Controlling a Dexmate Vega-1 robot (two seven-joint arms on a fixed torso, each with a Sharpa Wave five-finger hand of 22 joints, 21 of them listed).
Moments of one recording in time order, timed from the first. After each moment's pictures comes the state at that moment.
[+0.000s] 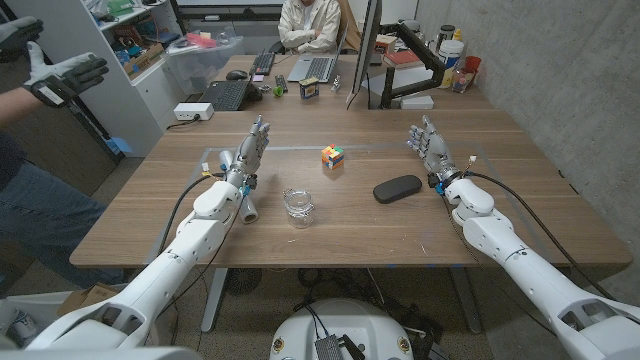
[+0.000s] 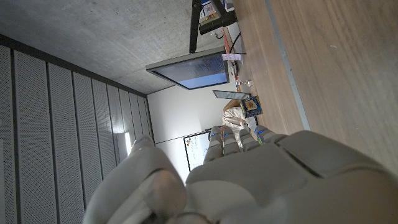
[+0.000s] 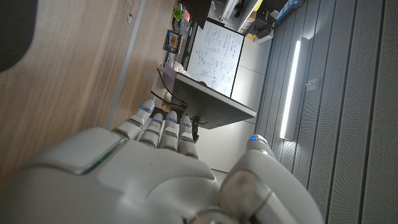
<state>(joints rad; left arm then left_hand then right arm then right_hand) 0.88 0.41 0.24 -1.32 -0.54 -0.24 -0.10 0.31 0.02 0.07 0.07 0.33 0.05 0.05 0.19 0.18 -0.04 -0.03 0.19 0.18 -0.14 -0.02 0.18 0.18 -0.16 -0.04 0.20 0.18 -0.86 -0.45 -0.30 -1.31 0.58 0.25 0.07 0.17 -0.06 0.23 0.04 0.21 0.16 0.08 0.19 0.19 0.14 0.09 0.21 0.18 0.05 0.04 0.19 0.18 0.09 -0.03 0.33 0.17</state>
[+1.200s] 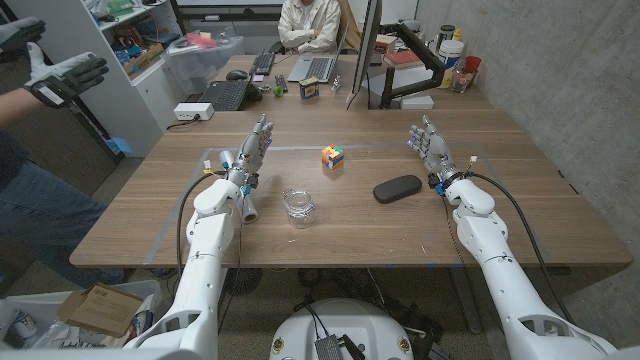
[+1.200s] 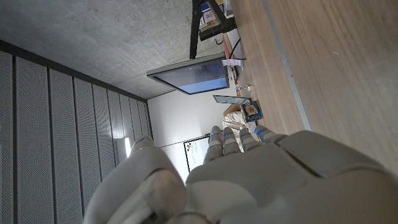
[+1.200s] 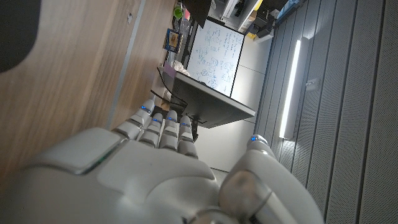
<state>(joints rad) 0.88 -0.02 -0.24 -1.36 -0.03 -0.09 -0.44 0.31 0.03 0.06 0.08 0.33 0.05 0.05 0.19 0.18 -0.04 -0.03 0.19 0.18 -0.14 -0.02 0.18 0.18 -0.16 -0.04 0.20 0.18 -0.91 -0.14 0.06 -1.35 0.22 0.14 0.29 0.17 -0.06 0.23 0.04 0.21 0.16 0.07 0.19 0.19 0.15 0.09 0.21 0.18 0.05 0.05 0.19 0.18 0.09 -0.03 0.32 0.17</state>
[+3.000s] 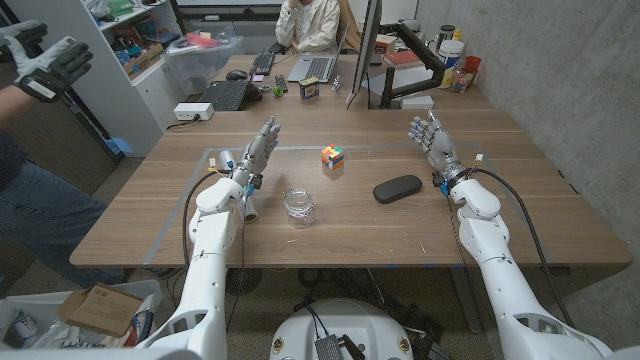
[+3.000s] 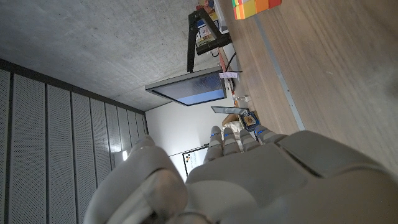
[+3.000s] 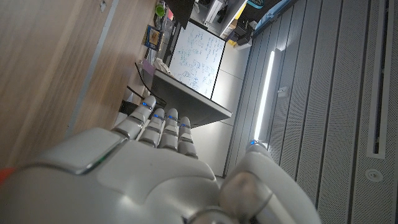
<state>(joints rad) 0.88 -0.06 -0.26 -1.40 0.06 -0.05 -0.50 0.32 0.04 0.06 0.08 0.33 0.05 0.05 0.19 0.18 -0.04 -0.04 0.20 0.18 -0.15 -0.02 0.18 0.18 -0.16 -0.04 0.20 0.18 -0.90 -0.11 0.12 -1.30 0.17 0.31 0.40 0.12 -0.05 0.20 0.07 0.21 0.14 0.03 0.19 0.19 0.20 0.07 0.22 0.18 0.12 0.03 0.20 0.19 0.16 -0.02 0.30 0.17</state>
